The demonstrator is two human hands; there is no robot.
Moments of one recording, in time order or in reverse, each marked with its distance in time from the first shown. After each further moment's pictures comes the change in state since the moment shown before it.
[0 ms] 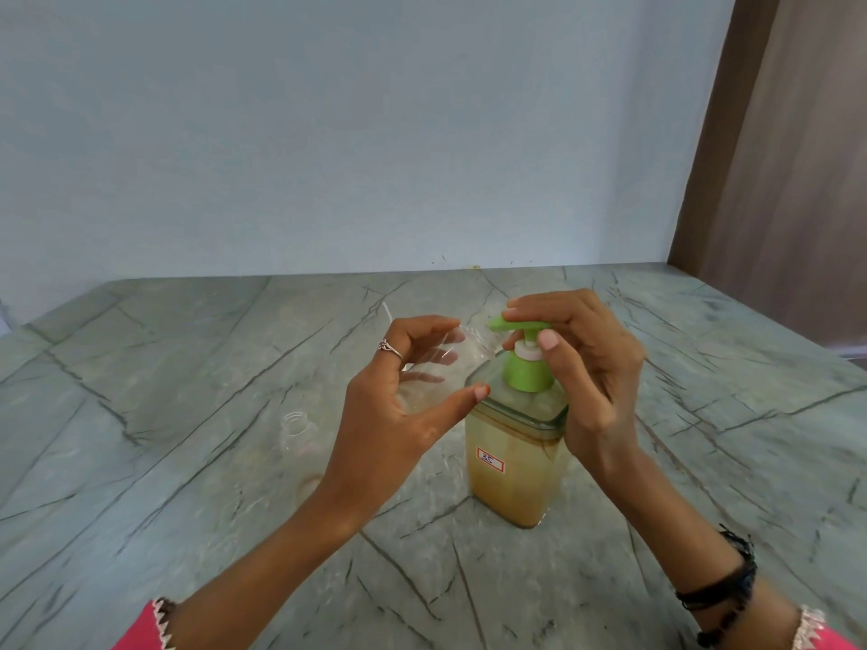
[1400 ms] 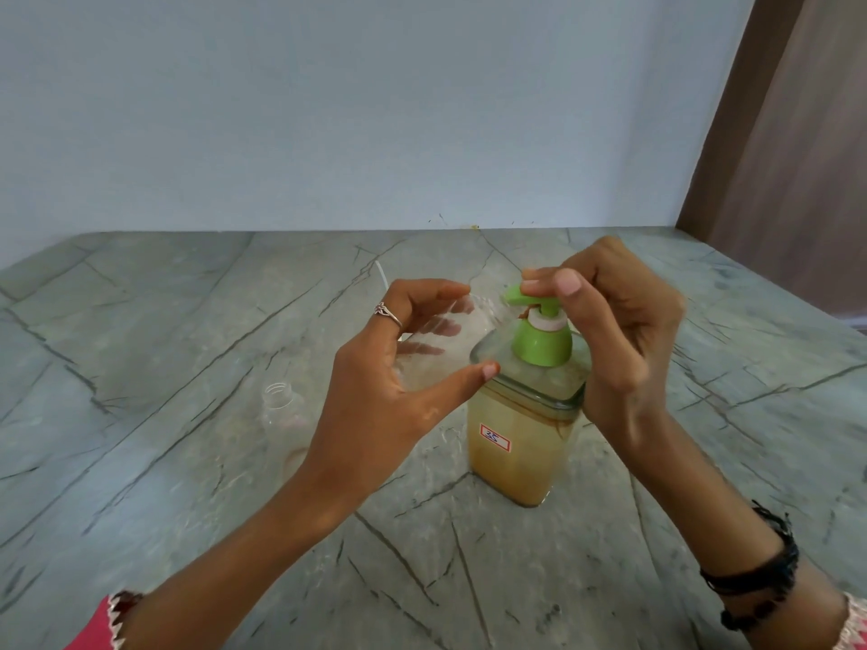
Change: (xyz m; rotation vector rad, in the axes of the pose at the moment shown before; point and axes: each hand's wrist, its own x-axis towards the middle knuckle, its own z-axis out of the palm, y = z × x) left_hand 0.000 0.000 -0.002 -0.010 -0.044 -0.018; right_hand 0.010 -0.011 0.003 -0.042 0.024 0.083
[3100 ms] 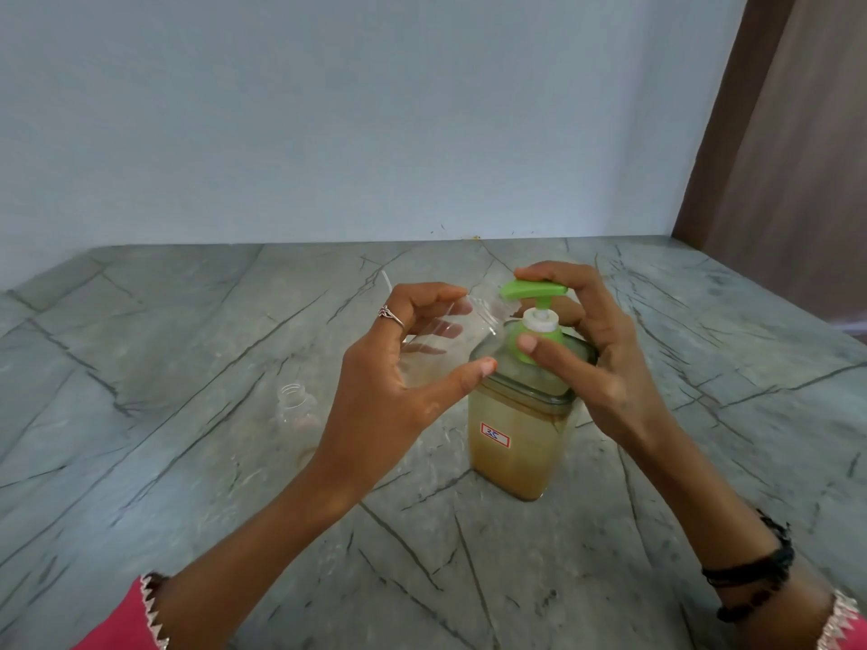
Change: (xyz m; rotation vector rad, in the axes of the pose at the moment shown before) left_hand 0.000 0.004 -0.002 -0.007 0.007 0.003; right_hand -0.007 -0.003 -0.015 0.137 -0.339 0.240
